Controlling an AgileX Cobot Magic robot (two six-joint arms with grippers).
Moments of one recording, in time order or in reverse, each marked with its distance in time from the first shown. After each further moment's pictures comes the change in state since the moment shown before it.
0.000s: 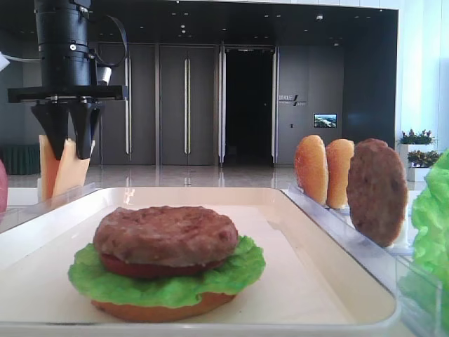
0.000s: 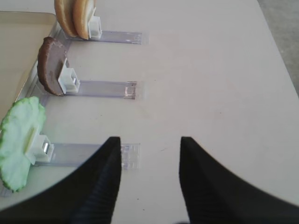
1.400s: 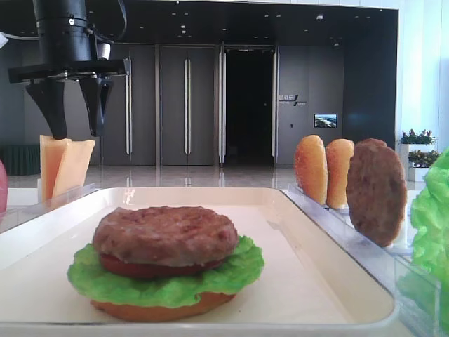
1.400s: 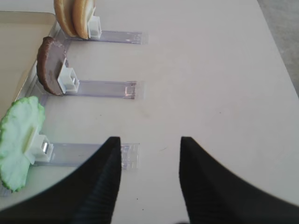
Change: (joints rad) left arm 0.000 -0.060 0.000 -0.042 0.003 0.001; right arm 0.000 0.000 0.000 0.000 0.000 0.000
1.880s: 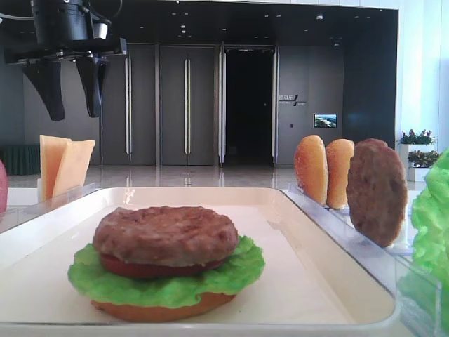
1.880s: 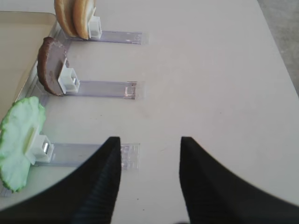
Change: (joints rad) left arm 0.000 -0.052 0.002 0.000 0.018 0.006; right arm 0.000 0.000 0.000 0.000 0.000 0.000
